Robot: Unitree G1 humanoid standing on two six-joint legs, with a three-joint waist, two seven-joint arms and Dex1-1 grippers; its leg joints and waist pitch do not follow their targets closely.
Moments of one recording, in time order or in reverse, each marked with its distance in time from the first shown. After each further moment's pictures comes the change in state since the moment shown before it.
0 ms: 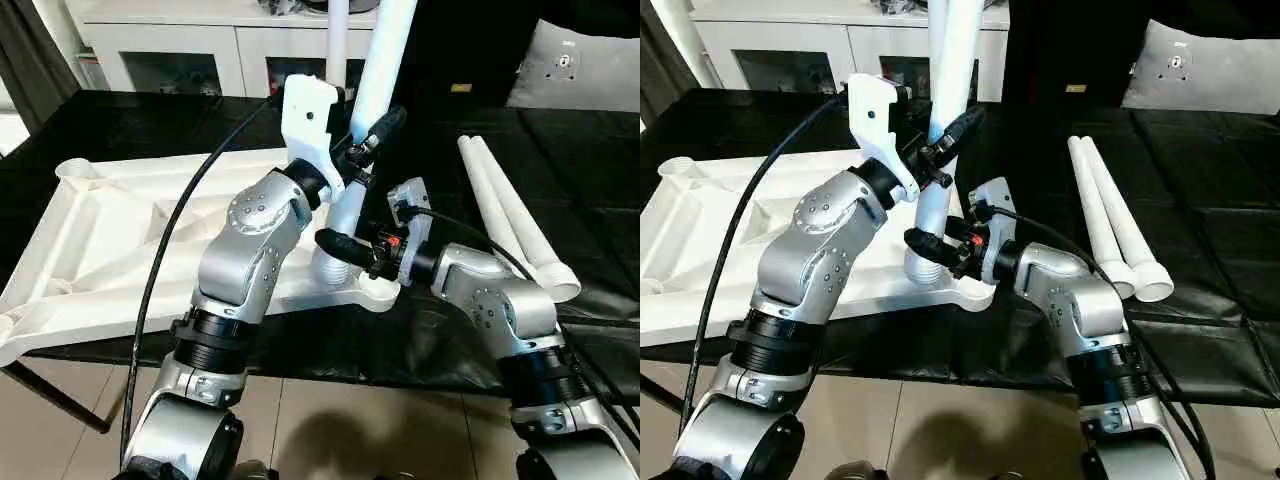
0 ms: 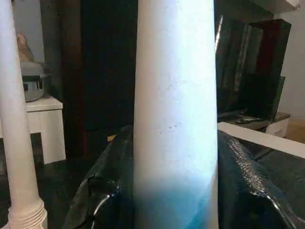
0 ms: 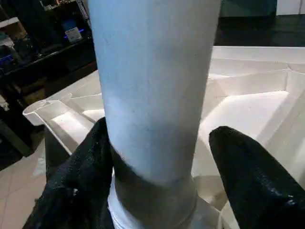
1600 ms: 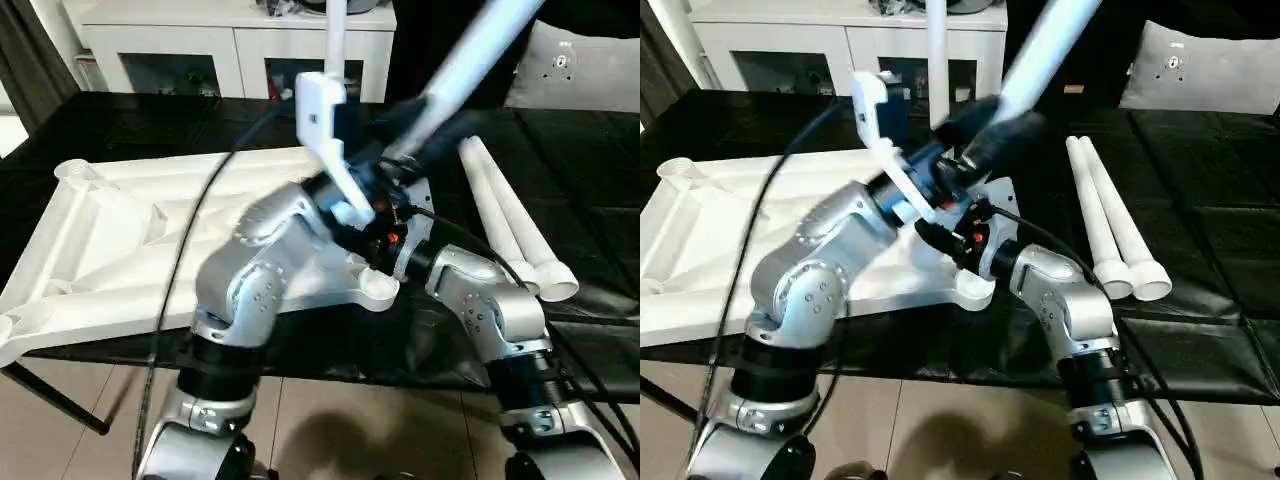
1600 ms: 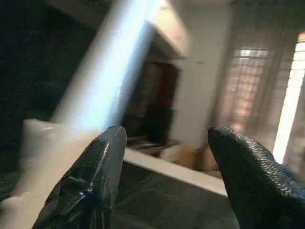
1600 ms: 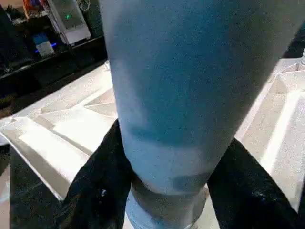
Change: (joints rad) left arm 0.068 -0.067 -0.023 -0.253 -0.313 0.191 -0.190; right arm 0.008 0.070 -0.026 0.052 -0.049 -0.101 -0.112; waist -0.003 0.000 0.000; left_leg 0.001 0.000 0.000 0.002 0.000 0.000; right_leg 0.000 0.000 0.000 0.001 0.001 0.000
